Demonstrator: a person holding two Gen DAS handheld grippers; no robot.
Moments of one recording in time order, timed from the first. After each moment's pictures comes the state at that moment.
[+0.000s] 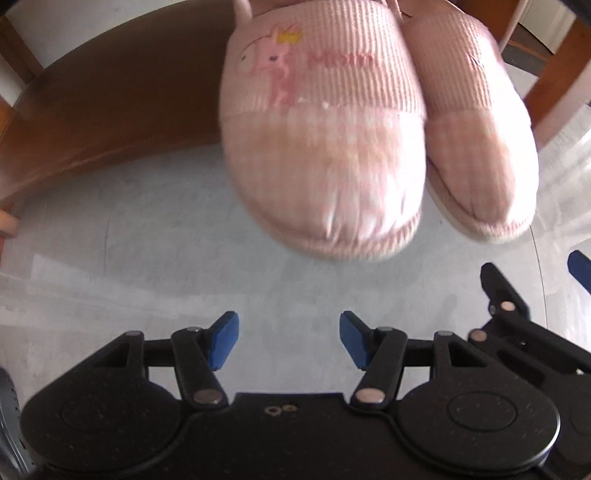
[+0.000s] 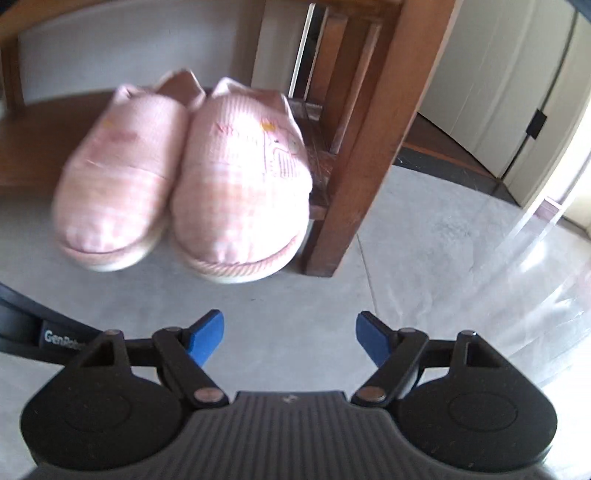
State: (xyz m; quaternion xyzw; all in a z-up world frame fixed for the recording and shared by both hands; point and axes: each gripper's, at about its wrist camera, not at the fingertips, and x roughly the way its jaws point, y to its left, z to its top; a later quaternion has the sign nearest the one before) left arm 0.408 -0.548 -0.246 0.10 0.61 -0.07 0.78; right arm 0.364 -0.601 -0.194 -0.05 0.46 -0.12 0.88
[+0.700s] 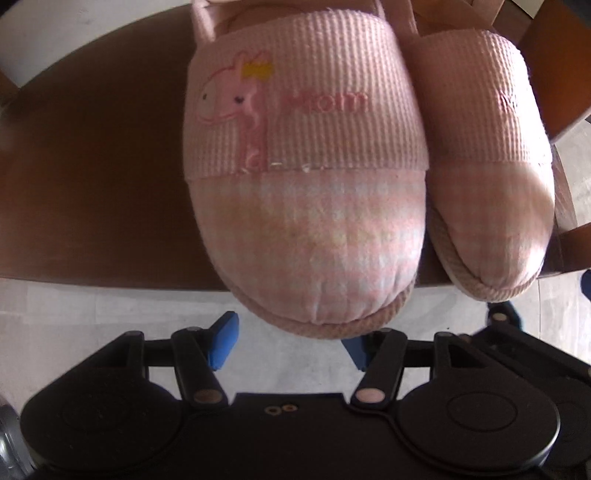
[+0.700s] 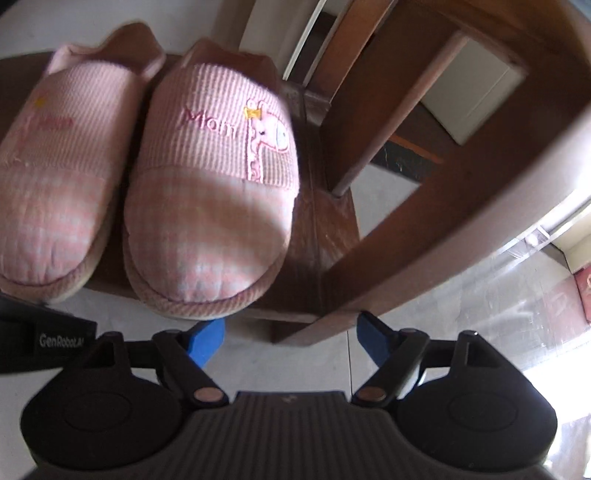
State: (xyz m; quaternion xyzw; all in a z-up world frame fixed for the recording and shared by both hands) left arm 0.486 -0.559 -0.242 0.08 0.64 -0.05 0.76; right arm 0.468 -0.593 -0.181 -0.11 0.53 -0.16 0.82
